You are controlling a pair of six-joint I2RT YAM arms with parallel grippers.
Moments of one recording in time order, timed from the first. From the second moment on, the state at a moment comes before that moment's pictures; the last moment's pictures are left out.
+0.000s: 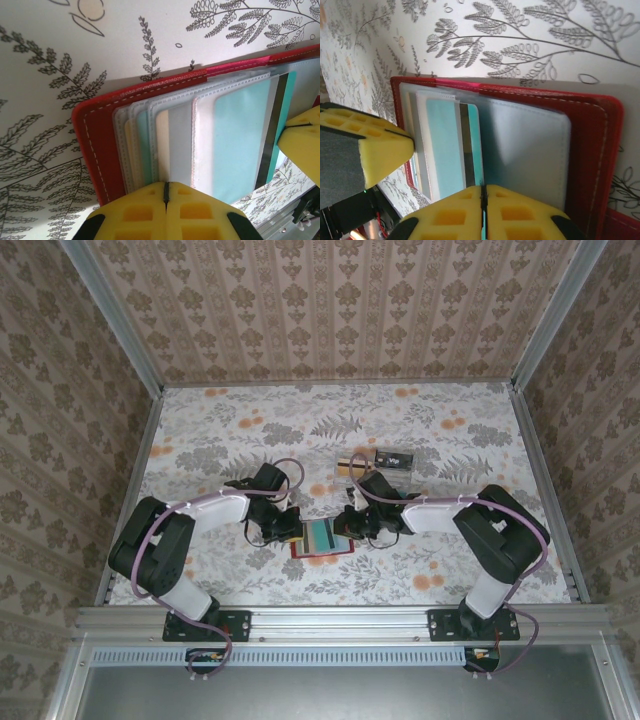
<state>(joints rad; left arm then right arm) -0.58 1.58 0.78 -0.50 0.50 -0.63 0.65 1.70 0.75 0.03 -0.51 0.85</state>
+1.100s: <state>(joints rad) -0.58 1.58 0.78 -0.50 0.50 -0.63 0.69 1.78 0.77 0.13 -0.54 0.90</state>
